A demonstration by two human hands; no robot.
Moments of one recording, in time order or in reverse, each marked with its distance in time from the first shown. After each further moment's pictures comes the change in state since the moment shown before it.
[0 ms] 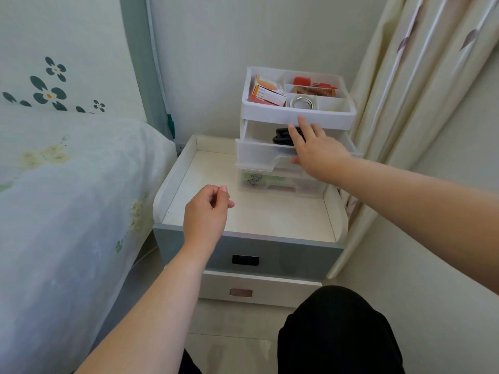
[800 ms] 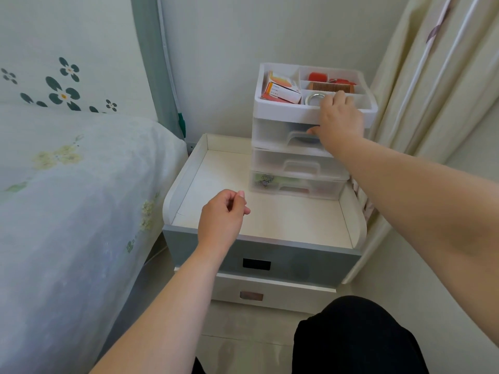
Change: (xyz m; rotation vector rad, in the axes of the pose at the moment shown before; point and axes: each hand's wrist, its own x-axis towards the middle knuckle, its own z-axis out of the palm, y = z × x) left_hand 0.009 -0.006 0.009 0.048 -0.096 -0.041; right_hand 0.057 0.013 -0.008 0.110 0.267 0.376
